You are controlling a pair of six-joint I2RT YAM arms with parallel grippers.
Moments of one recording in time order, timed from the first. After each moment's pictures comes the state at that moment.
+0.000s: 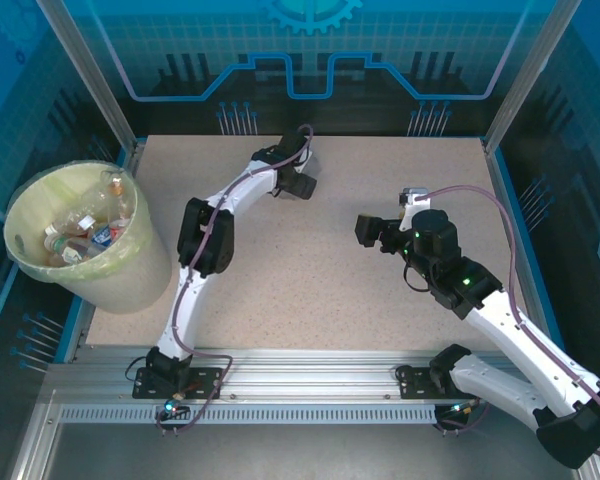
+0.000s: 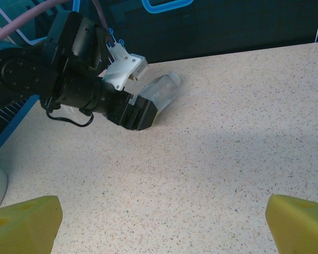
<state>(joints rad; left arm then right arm) -0.41 2.41 2.12 -0.74 -0.11 0.00 0.55 0.88 0.84 -0.37 0.18 0.43</state>
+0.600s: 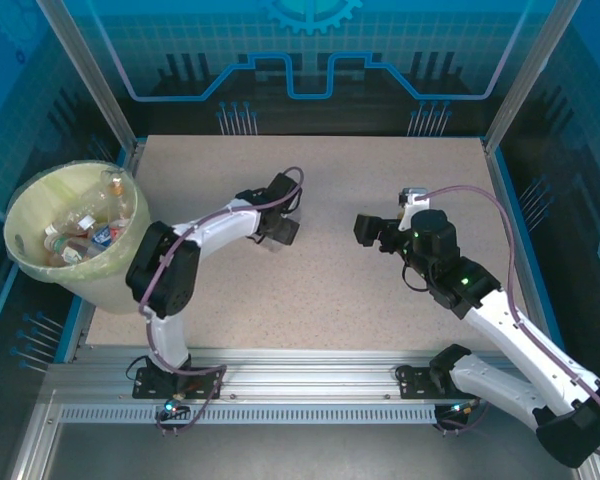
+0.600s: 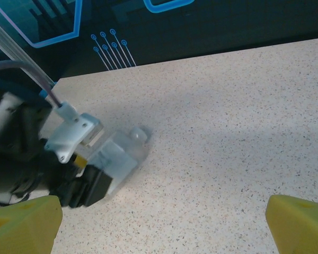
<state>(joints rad) -0.53 1.86 1.34 -0.65 -0.22 -0.16 0.55 0.89 0.83 -0.35 0.17 0.46</state>
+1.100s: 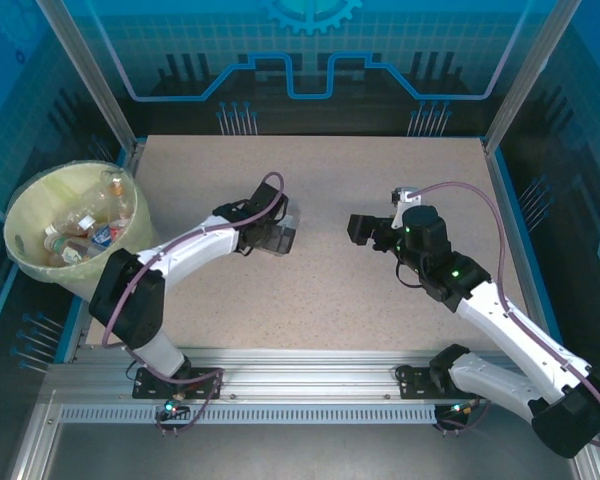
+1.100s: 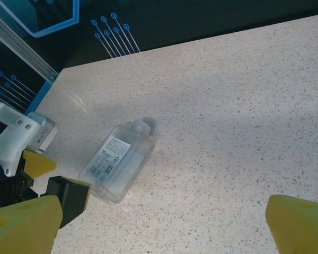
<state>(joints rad) -0.54 1.65 1.20 -0.63 -0.22 -0.27 0.55 0.95 0.83 -0.33 0.12 0.51</state>
